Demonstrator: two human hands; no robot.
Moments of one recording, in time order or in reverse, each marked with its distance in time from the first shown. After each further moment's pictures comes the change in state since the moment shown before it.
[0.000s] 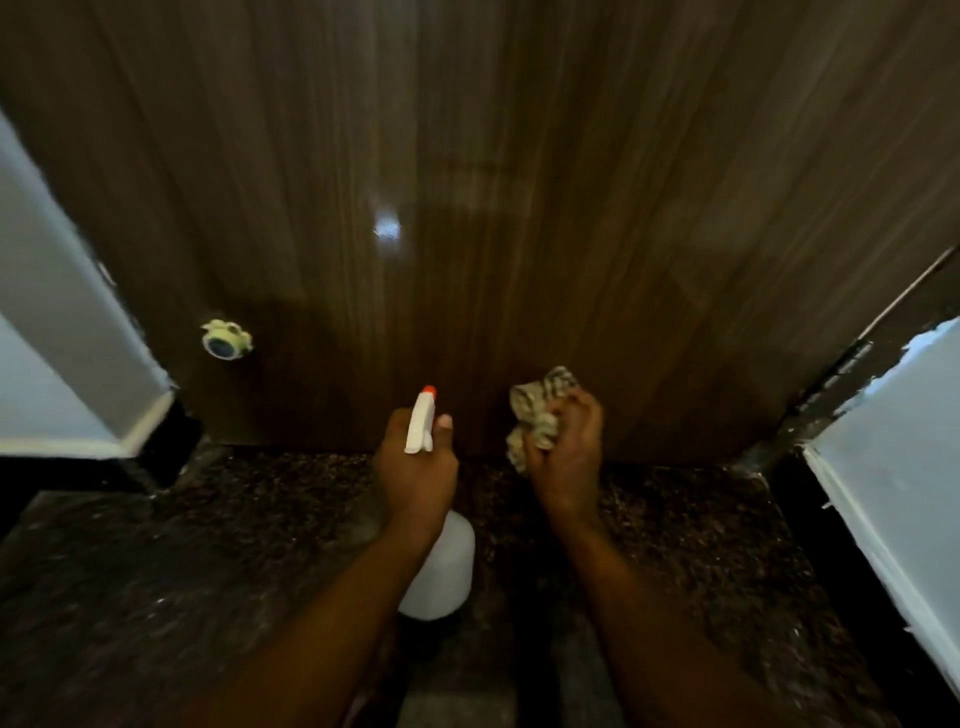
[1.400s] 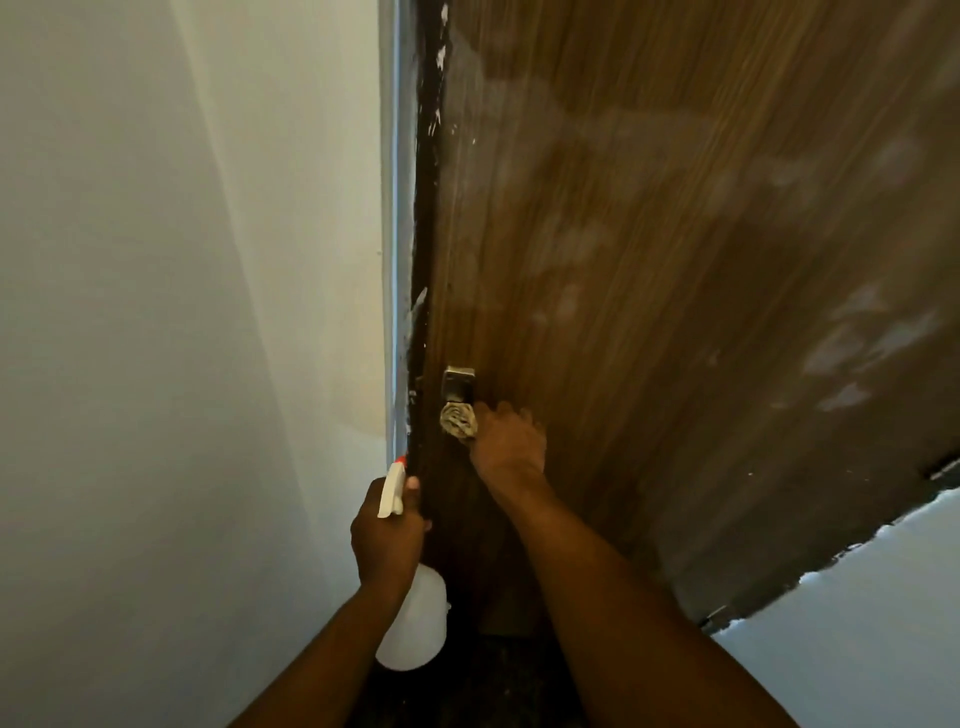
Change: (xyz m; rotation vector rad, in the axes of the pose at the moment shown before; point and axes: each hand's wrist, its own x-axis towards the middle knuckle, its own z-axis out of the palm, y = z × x) left_hand 0.091 0.703 -0.414 0.008 0.084 -0.145; right_hand 0.366 -0.847 -0.292 -0.647 -0.620 -0.118
